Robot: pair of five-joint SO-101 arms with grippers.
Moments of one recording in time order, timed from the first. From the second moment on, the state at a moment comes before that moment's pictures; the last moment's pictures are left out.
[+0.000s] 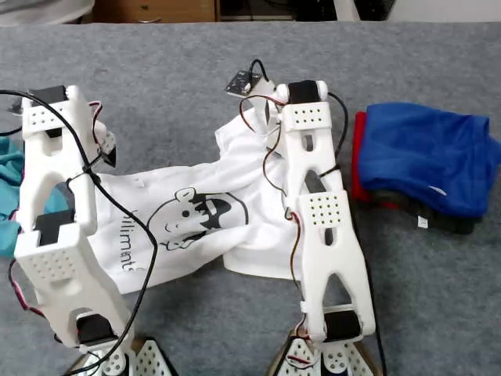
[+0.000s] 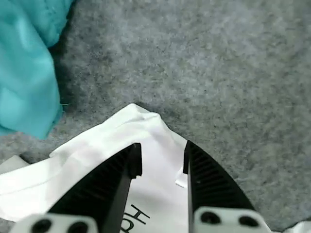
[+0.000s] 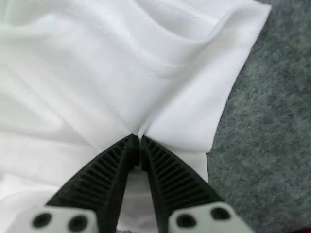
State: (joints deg) left arm -17.3 25.8 -16.4 86.9 35.7; right arm -10.6 79.2 -88.8 101.3 41.1
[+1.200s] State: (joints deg) left arm -17.3 33.8 -19.7 84.2 38.9; right arm -10.6 79.2 -88.8 101.3 41.1
